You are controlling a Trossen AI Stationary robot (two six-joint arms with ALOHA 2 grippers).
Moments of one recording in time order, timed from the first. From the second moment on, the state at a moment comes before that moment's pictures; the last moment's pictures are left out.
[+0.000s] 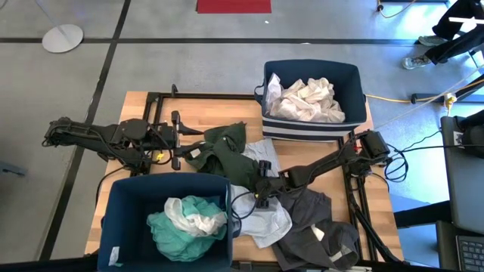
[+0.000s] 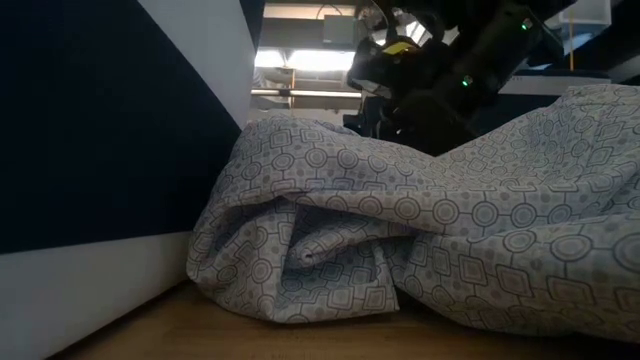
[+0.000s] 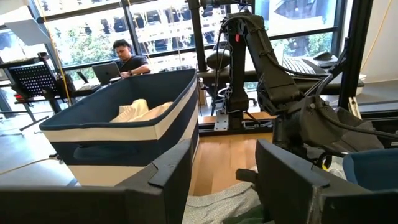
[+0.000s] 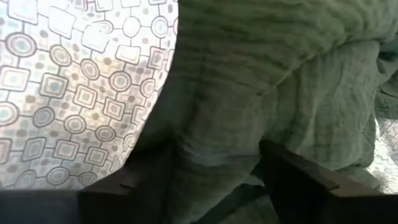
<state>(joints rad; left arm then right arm) -0.14 0.72 0.69 -0.02 -0.29 0.14 0.31 1.85 1.04 -0.07 0.36 0.19</state>
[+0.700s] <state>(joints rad) -0.14 0.72 0.69 -0.02 -0.29 0.14 0.31 1.76 1.04 -0.18 0.46 0.18</state>
